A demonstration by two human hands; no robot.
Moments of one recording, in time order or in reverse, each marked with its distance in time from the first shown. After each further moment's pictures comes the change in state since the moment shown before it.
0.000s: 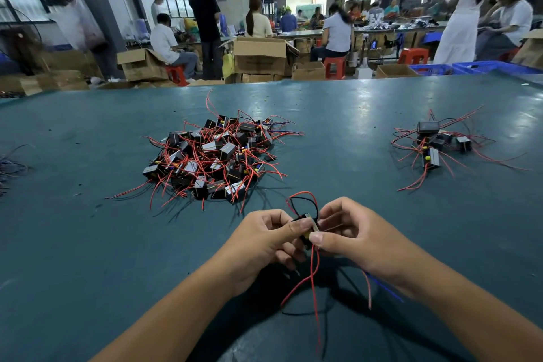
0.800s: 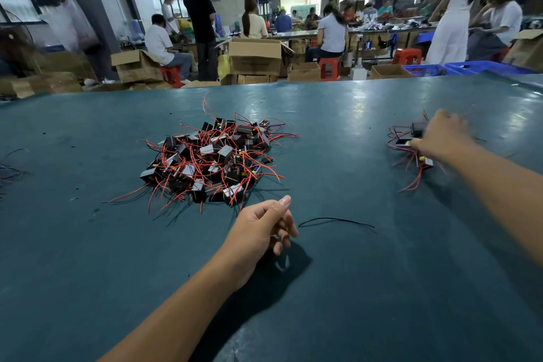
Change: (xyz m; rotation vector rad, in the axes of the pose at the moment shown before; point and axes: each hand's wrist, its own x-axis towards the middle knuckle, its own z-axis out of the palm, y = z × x) left_hand 0.008 0.006 -0.001 0.008 0.108 0.103; right_hand 0.136 0.002 -0.199 -1.031 0.699 0.325
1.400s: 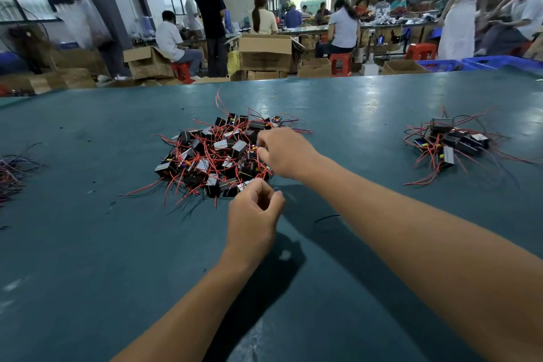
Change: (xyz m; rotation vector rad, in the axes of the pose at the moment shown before) left_hand 0.009 -0.006 -0.019 0.462 0.469 0.411; right_hand -0.144 -0.234 0.038 0.281 -0.191 -0.871
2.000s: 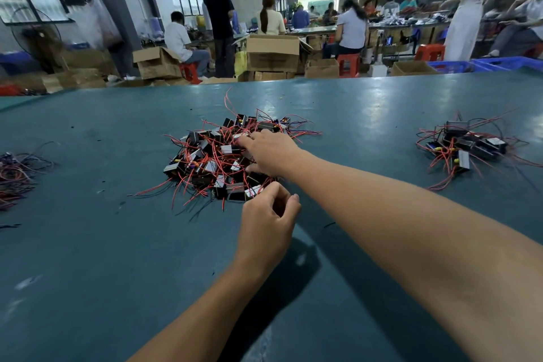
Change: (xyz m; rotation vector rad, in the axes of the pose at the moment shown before) left_hand -0.001 0.001 0.003 0.142 0.002 0.113; right_hand 0.055 -0.002 0.047 -0.422 -0.114 -0.257
